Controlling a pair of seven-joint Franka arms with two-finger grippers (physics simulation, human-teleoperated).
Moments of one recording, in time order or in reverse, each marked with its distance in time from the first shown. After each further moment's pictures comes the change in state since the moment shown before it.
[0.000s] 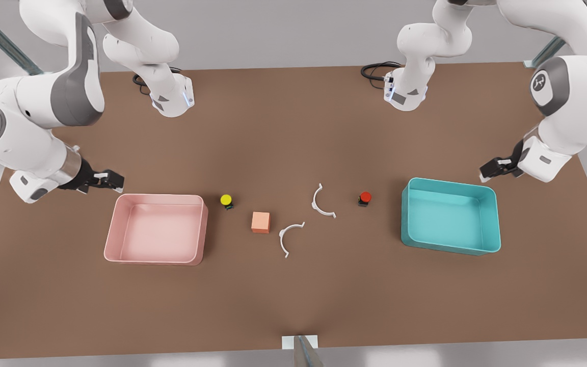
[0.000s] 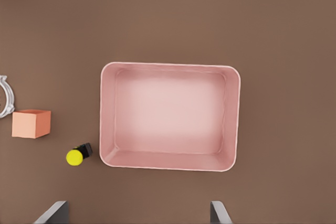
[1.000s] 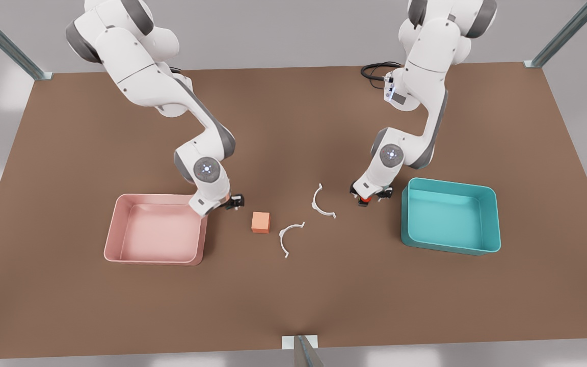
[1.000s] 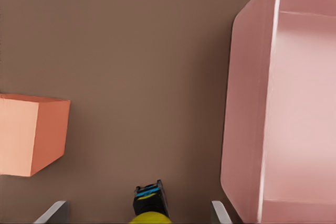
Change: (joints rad) left arm -0.483 0.264 -0.001 -0.767 -0.029 1.058 -0.144; right arm 0.157 0.207 0.295 -0.598 -0.274 0.788 0.563
